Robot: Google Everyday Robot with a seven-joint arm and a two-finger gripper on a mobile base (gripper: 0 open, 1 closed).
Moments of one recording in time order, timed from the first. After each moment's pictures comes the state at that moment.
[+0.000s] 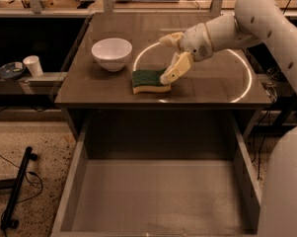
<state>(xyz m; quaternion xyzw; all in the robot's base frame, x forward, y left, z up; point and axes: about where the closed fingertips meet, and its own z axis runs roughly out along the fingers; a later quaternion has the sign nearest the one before) 0.660 -0.045 0.880 -0.59 0.62 0.34 0.39</state>
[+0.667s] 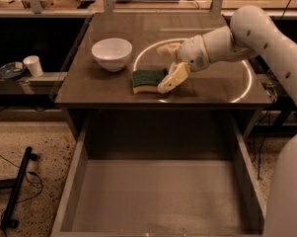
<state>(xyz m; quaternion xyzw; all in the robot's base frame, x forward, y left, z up) 0.652 -0.038 0.856 -0.58 0.61 0.37 0.39</state>
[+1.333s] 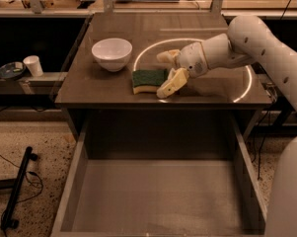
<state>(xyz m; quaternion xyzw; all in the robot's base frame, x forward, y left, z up) 0.648 -0.035 0.838 -0.57 0.62 0.38 0.38</state>
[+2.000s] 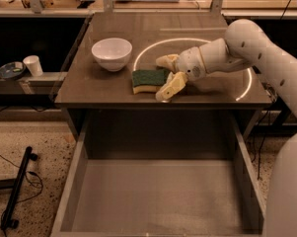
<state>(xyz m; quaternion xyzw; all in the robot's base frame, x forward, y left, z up) 0.647 -0.033 0.823 -0.56 0.63 0.39 0.37</state>
